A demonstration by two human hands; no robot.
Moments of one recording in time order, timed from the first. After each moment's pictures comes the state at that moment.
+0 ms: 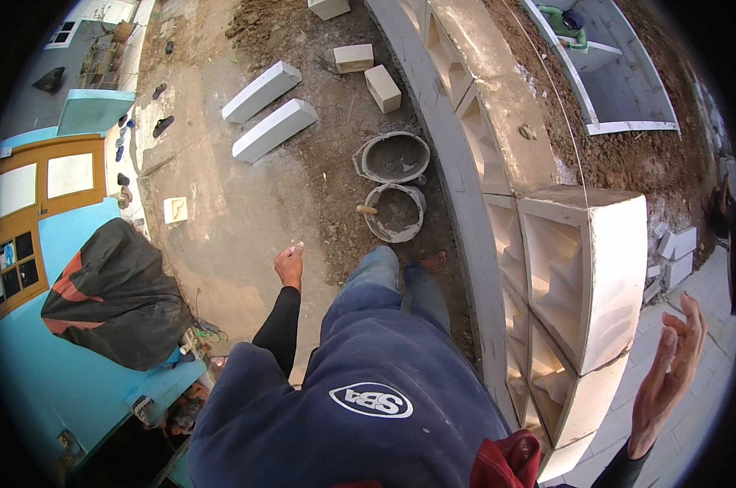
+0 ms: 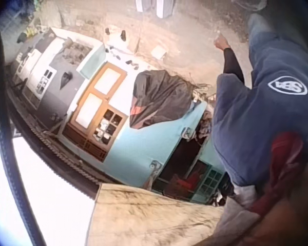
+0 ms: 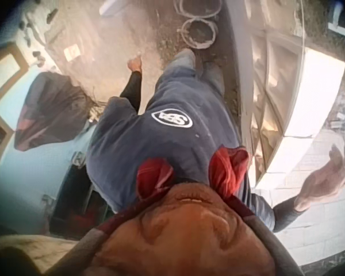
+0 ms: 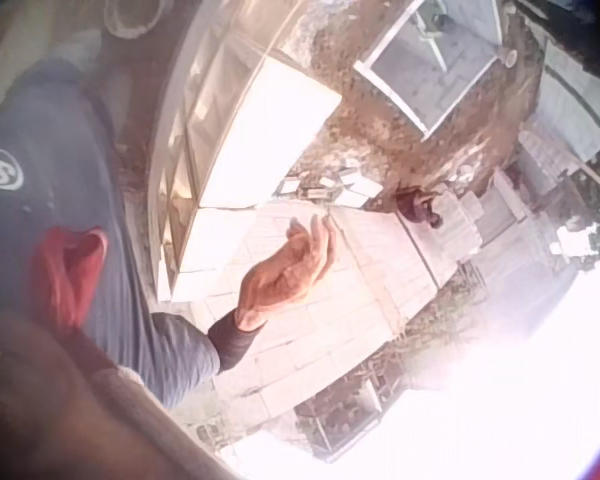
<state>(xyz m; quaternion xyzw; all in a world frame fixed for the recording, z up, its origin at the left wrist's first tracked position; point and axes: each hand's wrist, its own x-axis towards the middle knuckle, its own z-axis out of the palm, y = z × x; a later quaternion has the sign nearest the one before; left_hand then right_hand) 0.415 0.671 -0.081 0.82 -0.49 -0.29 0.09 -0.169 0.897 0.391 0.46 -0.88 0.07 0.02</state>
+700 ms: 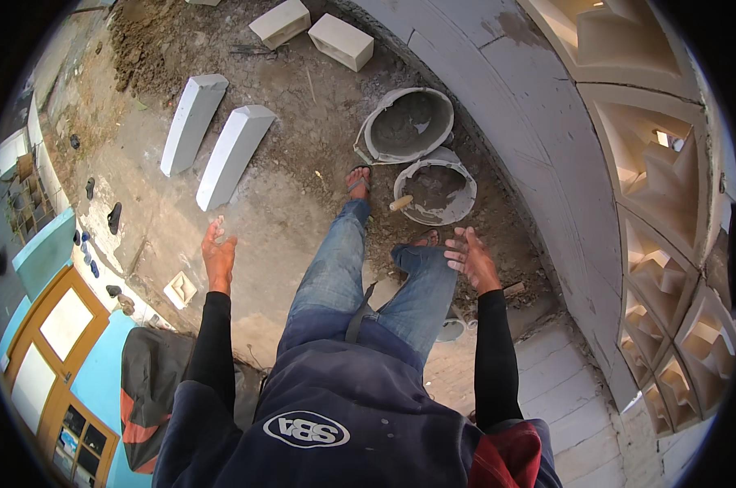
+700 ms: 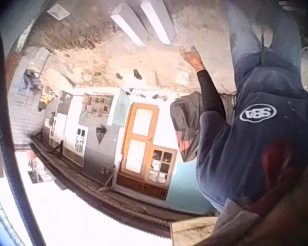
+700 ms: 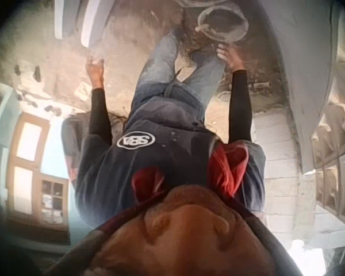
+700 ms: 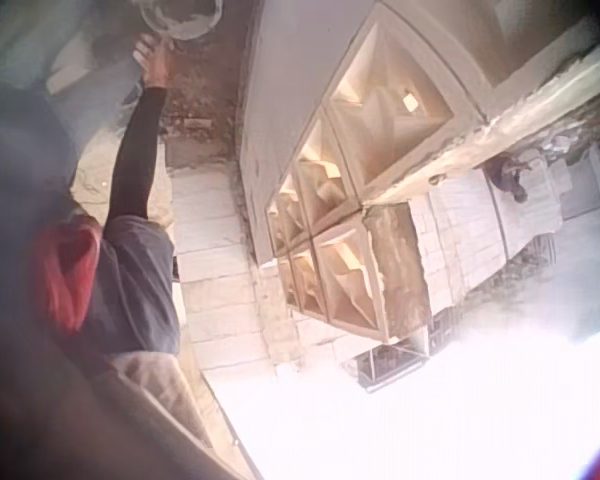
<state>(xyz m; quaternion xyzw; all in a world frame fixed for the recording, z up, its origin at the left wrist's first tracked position) 0.538 0.278 -0.189 0.65 -0.67 -0.36 -0.03 0.168 0.721 -0.221 -0.29 -0.62 0.45 -0.58</state>
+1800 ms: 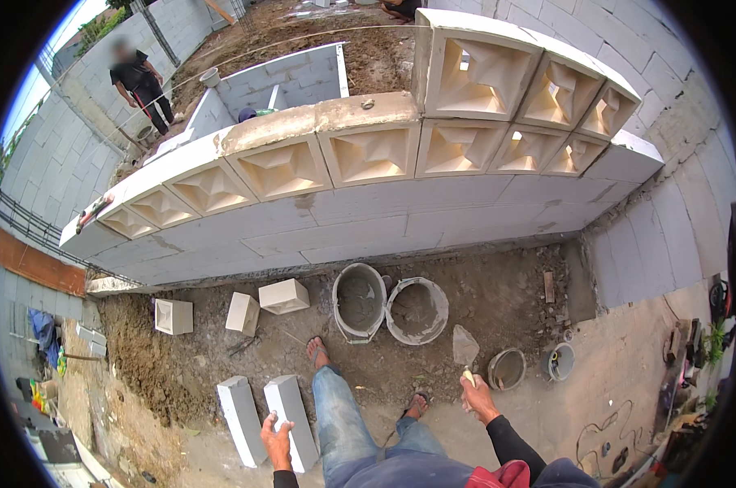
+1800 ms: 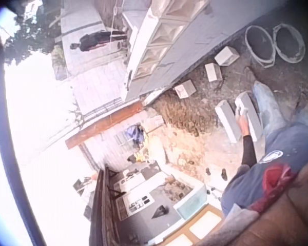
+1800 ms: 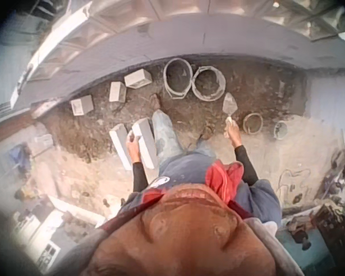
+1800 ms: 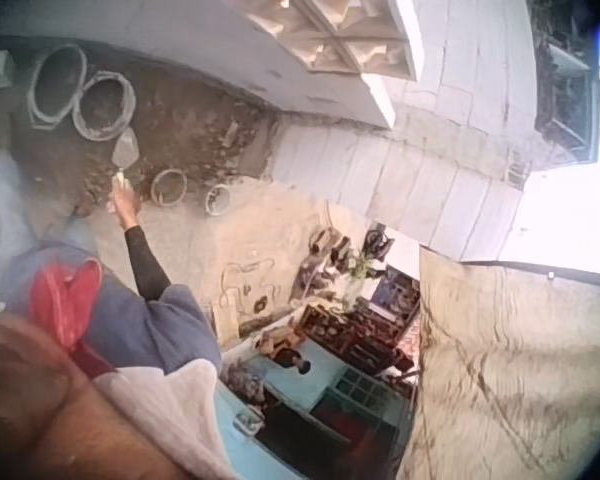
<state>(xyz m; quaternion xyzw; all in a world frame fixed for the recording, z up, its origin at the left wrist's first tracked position) 0.478 0.181 -0.134 0.37 -0.76 -0.54 -0.02 0.469 0.692 -0.158 -0.42 -0.64 0.60 -0.24</state>
